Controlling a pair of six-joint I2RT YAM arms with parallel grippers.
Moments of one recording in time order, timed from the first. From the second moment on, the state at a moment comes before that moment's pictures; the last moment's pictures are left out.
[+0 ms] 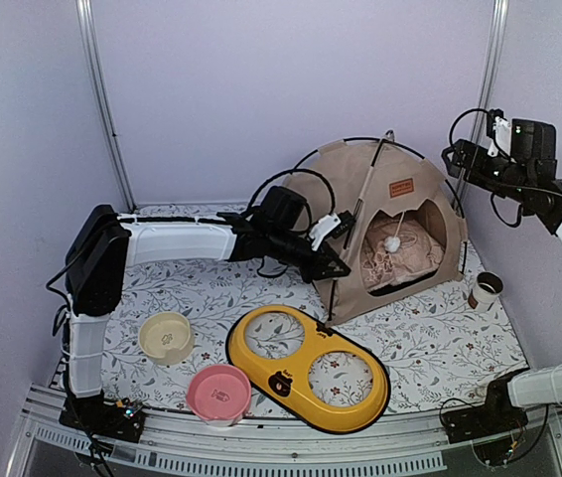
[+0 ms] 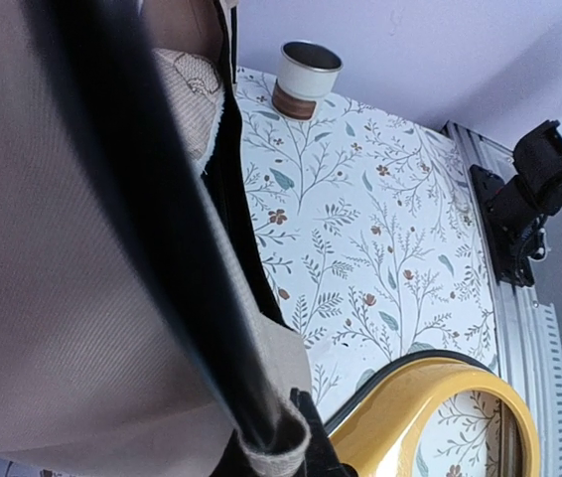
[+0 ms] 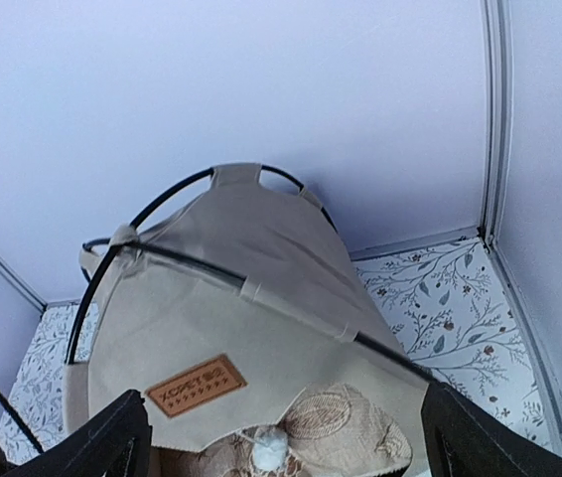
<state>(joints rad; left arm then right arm) -0.88 2.11 1.64 -0.13 0.56 0.10 0.28 1.12 1.27 -0.46 0.13 0.35</state>
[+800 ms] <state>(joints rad) -0.89 2.11 1.64 -0.14 0.44 0.03 0.08 1.54 1.44 -0.36 -0.41 -0.05</state>
